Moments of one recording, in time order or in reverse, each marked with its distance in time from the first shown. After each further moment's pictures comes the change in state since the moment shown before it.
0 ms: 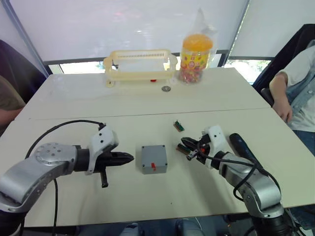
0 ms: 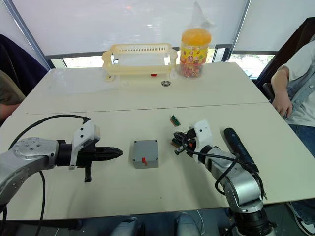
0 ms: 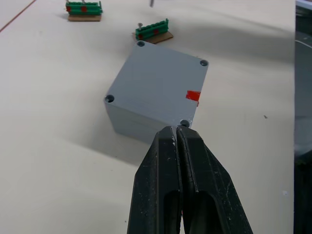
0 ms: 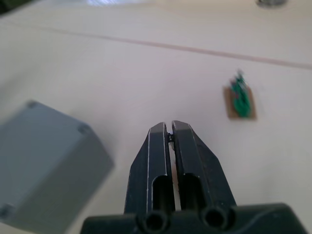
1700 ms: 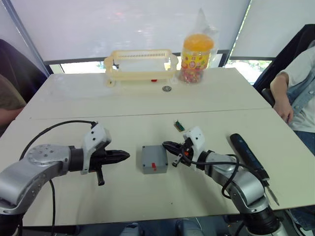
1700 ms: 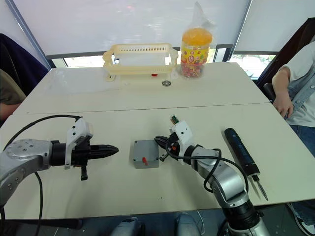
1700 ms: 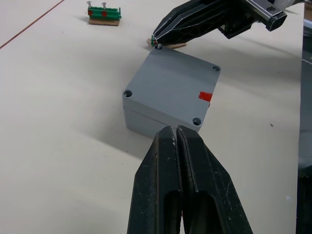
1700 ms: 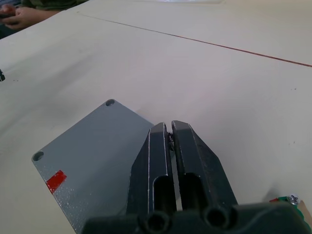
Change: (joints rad) left arm 0.043 -0.022 0.077 0.023 -0.019 -0.008 0.009; right arm -0.032 -0.002 0.163 0.098 -0.051 -0.099 0.069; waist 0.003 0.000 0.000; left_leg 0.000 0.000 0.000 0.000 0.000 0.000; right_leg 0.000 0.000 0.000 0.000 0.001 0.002
